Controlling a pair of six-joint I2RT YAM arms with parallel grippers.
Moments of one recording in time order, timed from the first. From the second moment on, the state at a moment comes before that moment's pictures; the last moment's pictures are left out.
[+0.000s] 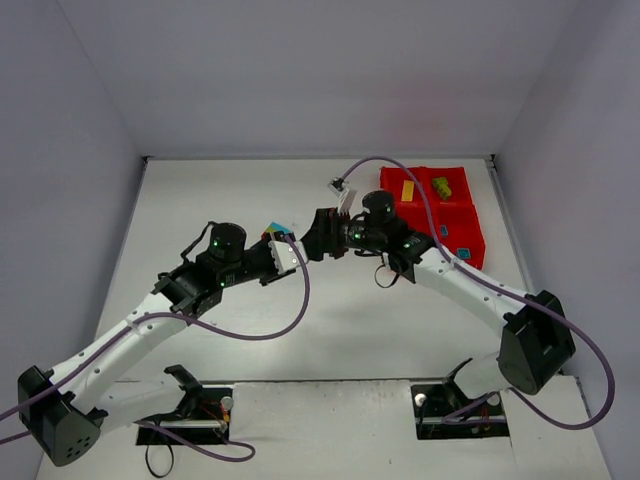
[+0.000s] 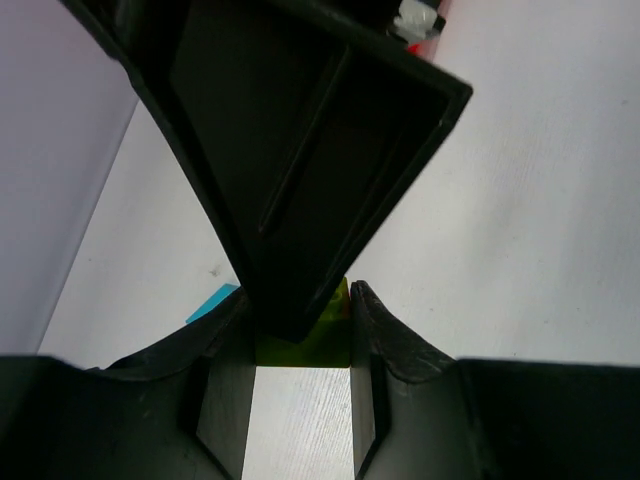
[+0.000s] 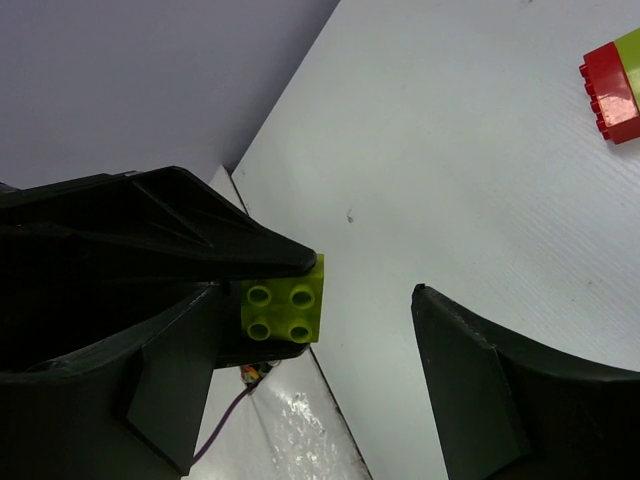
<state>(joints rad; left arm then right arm) -0.68 1.02 0.92 -0.30 0.32 0.58 0.65 1.42 1.02 0.07 -0.61 0.64</state>
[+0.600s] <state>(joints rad) -0.68 1.03 0.92 -0.30 0.30 0.59 0.71 1.47 1.03 0.11 -0.55 0.65</state>
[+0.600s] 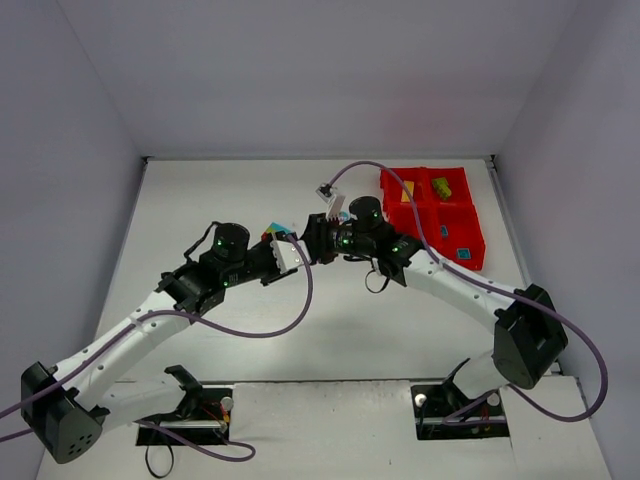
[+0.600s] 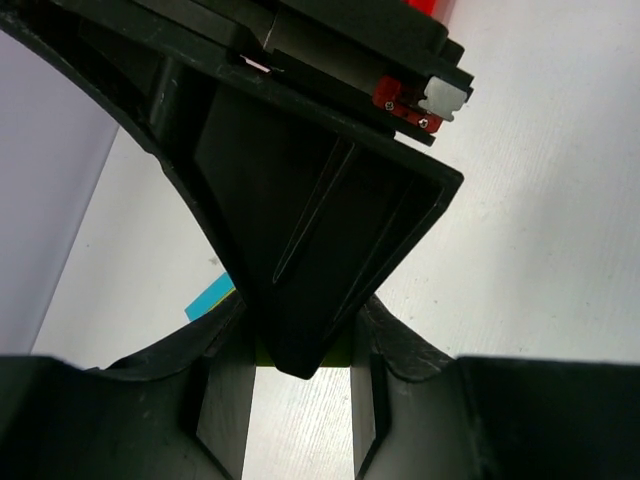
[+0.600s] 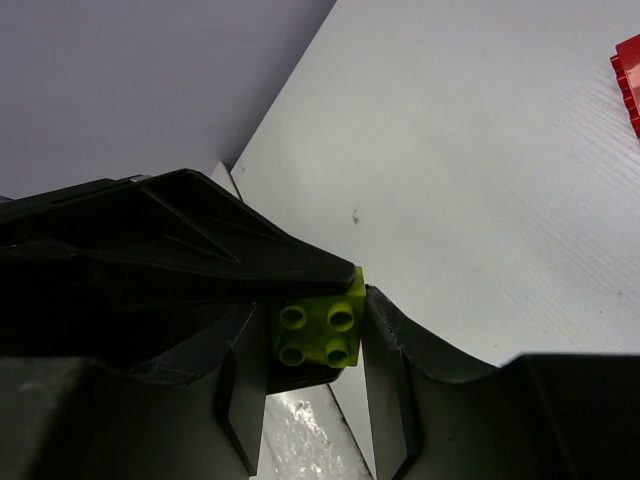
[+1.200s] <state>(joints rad) -0.68 1.08 0.93 -0.22 0.02 0.34 0.32 1.47 1.07 -0.05 -0.31 0.41</state>
